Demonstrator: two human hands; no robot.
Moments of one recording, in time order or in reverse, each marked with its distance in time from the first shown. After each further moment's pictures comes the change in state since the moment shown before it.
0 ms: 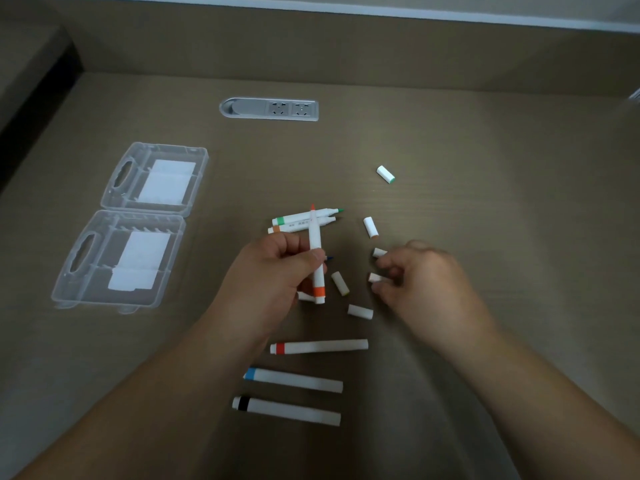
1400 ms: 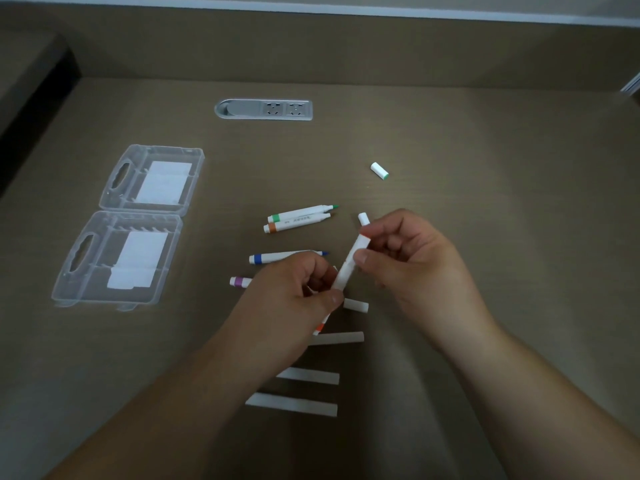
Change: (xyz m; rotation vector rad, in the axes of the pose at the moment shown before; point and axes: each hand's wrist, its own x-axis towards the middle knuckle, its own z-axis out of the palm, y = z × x) left_hand -0.024 -0.004 0.009 0.439 -0.167 0.166; right_hand -0.015 -0.032 -0.014 1.101 0.027 0.028
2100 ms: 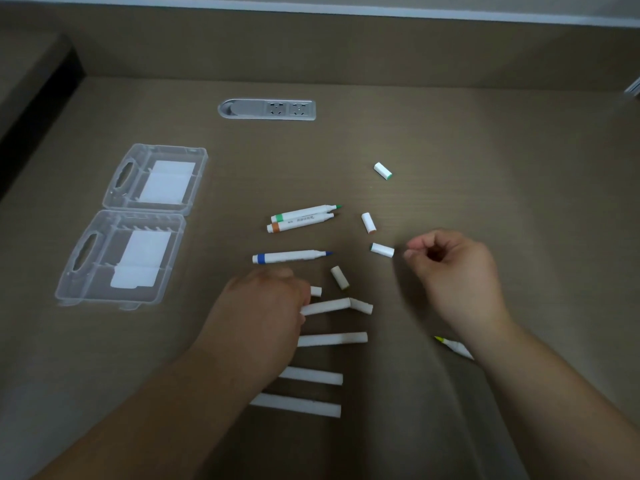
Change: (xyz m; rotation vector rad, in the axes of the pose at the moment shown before) left_hand 0.007 -0.028 -0.008 0.911 -0.070 0.191; right_hand 0.014 0.039 -0.046 -0.594 0.308 0.055
